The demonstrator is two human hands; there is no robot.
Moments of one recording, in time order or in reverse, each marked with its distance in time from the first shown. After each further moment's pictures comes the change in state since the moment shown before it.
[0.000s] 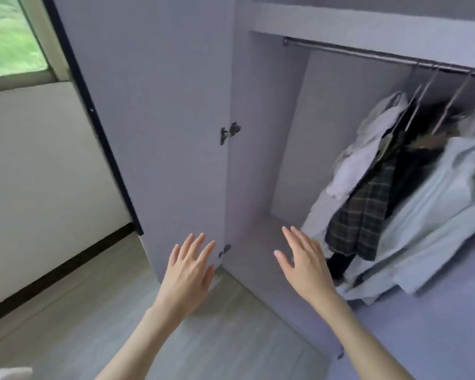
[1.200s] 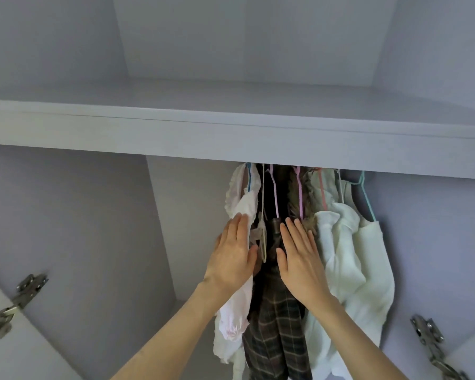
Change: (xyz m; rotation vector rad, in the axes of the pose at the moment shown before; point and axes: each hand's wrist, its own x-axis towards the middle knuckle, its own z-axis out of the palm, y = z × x) left_hand 0.430 0.288 0.056 -0.443 -0.003 0.596; right_hand 0.222 0.258 -0.135 -0.414 0.578 0.308
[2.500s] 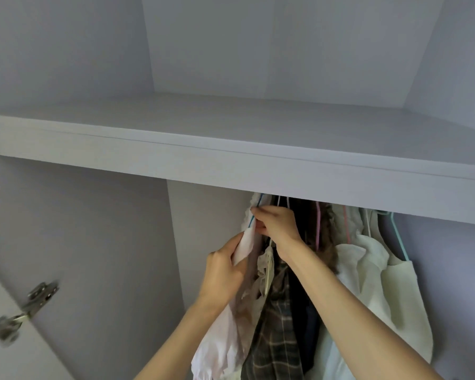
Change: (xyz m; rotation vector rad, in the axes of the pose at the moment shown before) left_hand 0.011 -0.009 -0.033 -0.549 0.171 -0.262; right_hand 0.137 -0.066 -0.020 1.178 -0.293 0.604
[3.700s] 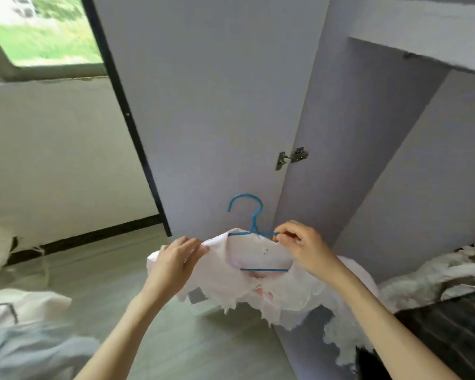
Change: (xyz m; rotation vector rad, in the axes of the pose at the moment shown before) left_hand -0.418 -0.060 -0.191 0.763 0.560 -0.635; right_hand -0.268 0.080 0.155 -0.433 -1.226 -0.472
